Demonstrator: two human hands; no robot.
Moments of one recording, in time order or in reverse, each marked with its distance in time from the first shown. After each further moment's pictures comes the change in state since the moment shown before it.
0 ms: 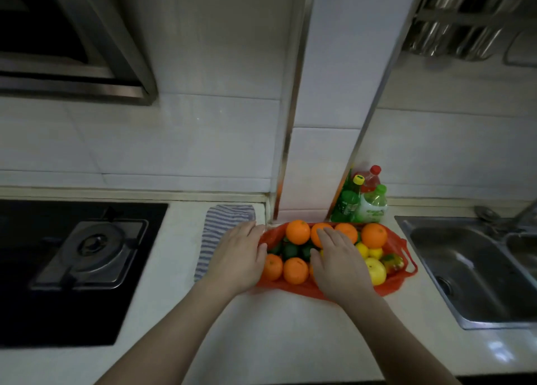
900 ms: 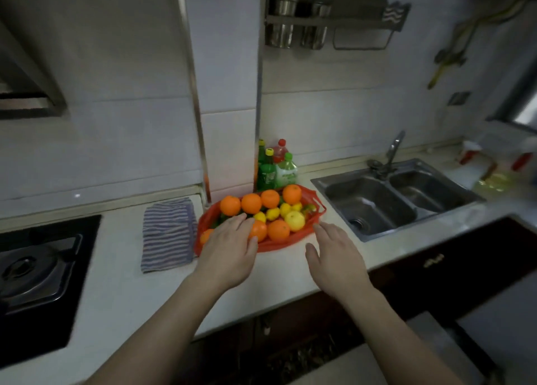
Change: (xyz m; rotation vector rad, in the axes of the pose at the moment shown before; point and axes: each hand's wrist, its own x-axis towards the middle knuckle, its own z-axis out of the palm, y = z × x) left_hand -0.102 0.131 -0.008 -0.039 -0.074 0.277; right_hand -0.199 0.052 -0.095 -0.036 0.103 0.242
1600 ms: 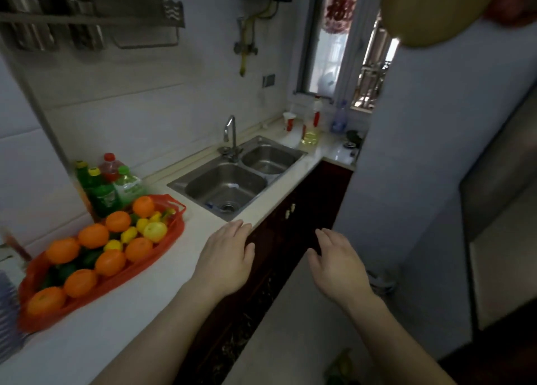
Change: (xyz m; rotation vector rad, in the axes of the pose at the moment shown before) left_hand -0.013 0.244 0.067 -0.152 -0.196 0.522; right_hand -0.202 0.148 -0.117 -0.085 0.093 0.635
